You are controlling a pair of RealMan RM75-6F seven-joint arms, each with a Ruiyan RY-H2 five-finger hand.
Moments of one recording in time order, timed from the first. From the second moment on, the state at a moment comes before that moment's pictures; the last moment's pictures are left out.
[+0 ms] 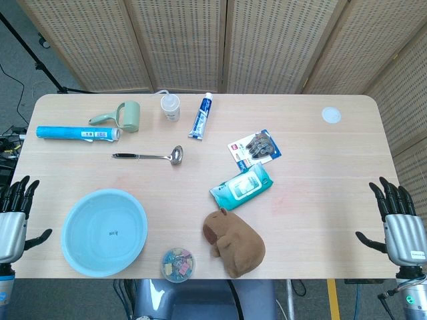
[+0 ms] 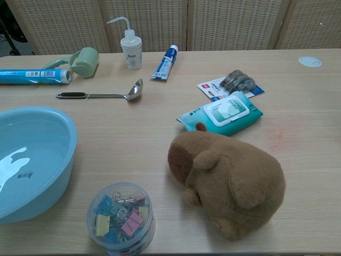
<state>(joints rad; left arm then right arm) -0.08 -1.13 -0.06 -1.81 1.45 1.55 0.29 0.08 -1.07 0.10 -1.75 -1.48 1.51 -0.07</state>
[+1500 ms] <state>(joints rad) -0.57 -1.05 -0.29 -1.65 1.09 0.89 0.08 0.10 -1.09 0.13 -1.71 -1.40 1.47 -0.11</state>
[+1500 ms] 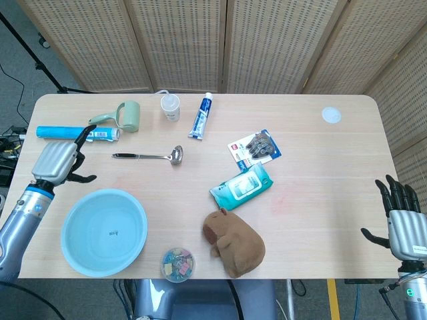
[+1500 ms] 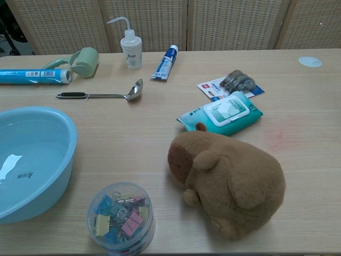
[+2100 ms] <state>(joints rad) -0.85 -1.40 -0.24 -1.10 0.76 0.60 0.20 0.10 -1.11 0.15 -1.67 -1.31 1.45 -0.15</state>
